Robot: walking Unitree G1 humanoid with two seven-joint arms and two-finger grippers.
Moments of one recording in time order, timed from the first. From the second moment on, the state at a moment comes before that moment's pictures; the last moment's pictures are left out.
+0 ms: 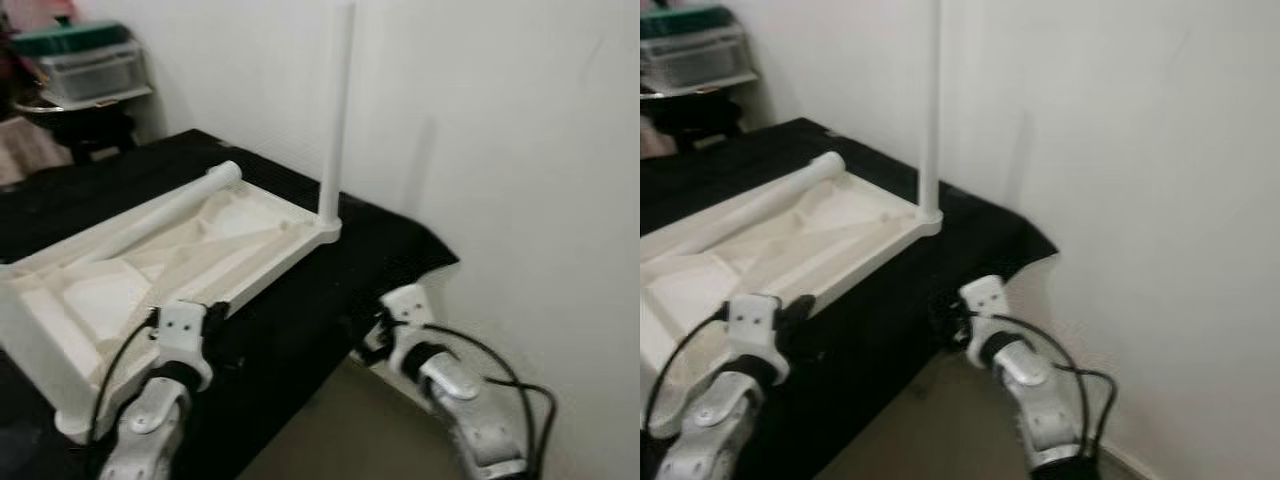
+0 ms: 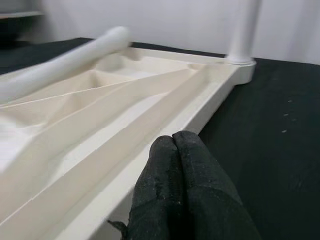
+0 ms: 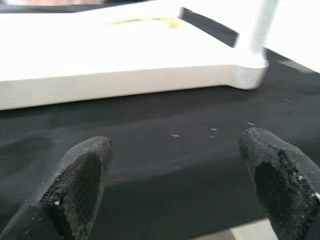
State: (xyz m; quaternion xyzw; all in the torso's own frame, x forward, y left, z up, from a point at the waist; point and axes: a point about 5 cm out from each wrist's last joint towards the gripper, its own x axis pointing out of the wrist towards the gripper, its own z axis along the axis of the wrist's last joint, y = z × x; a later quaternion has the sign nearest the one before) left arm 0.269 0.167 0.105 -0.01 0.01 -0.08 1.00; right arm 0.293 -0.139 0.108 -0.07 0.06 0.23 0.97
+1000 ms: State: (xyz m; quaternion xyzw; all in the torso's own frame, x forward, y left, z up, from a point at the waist) left arm 0.269 0.163 0.104 -0.01 0.02 -0.09 1.00; right arm 0.293 -0.143 0.108 -0.06 0.06 0.22 0.97
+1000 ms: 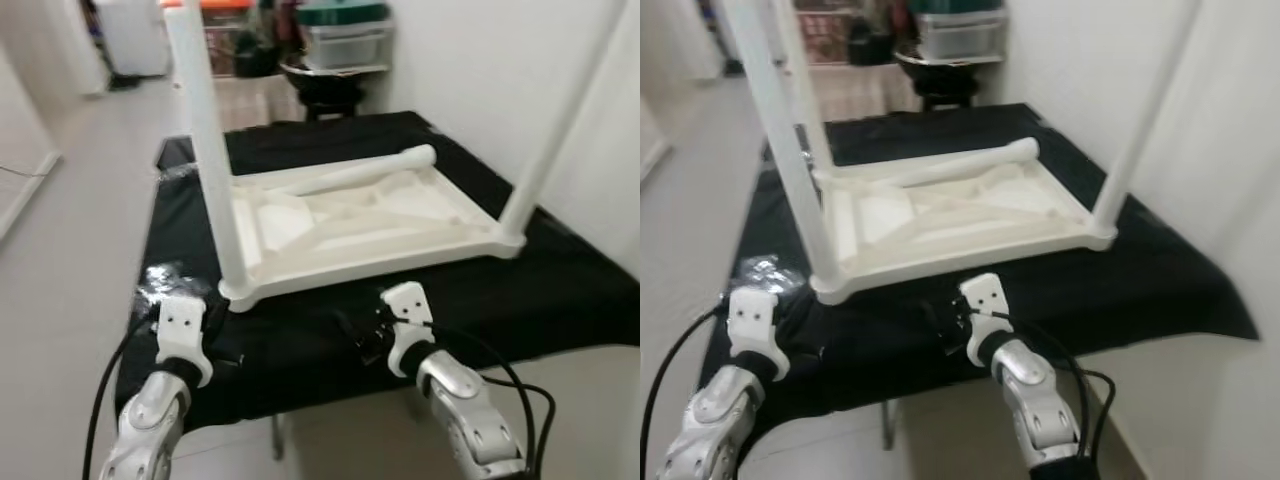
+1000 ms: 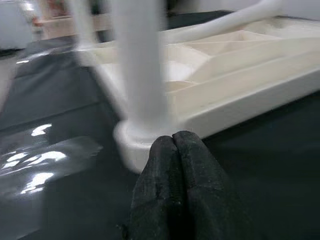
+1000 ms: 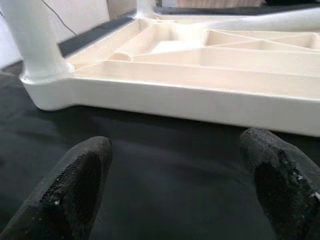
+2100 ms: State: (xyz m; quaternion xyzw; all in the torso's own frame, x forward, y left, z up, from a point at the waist) left arm 0.271 0.160 0.108 0.02 0.01 -0.09 1.00; right arm 0.292 -0.140 0.111 -0.11 0.04 0.25 0.96
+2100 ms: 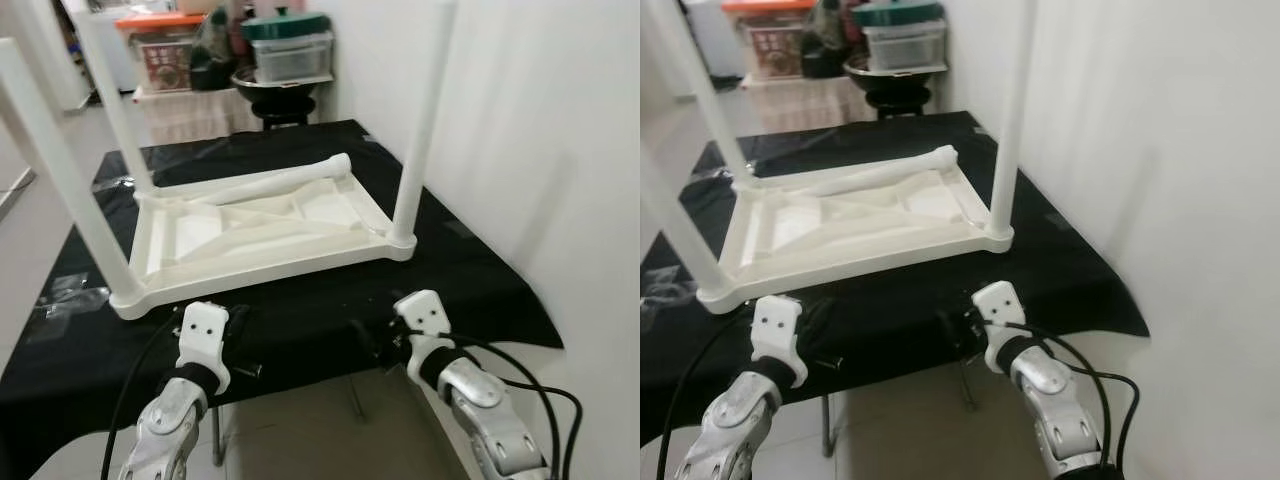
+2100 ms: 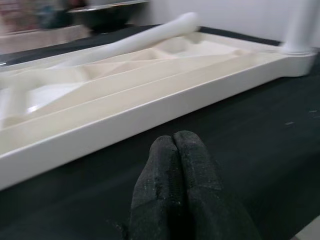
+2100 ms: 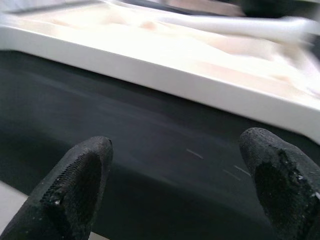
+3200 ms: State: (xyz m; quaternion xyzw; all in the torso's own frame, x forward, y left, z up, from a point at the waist) left arm 0.269 0.157 0.109 0.03 0.00 -0.12 0.99; right arm 0.295 -0.129 0.111 -0.14 0.04 0.33 0.93
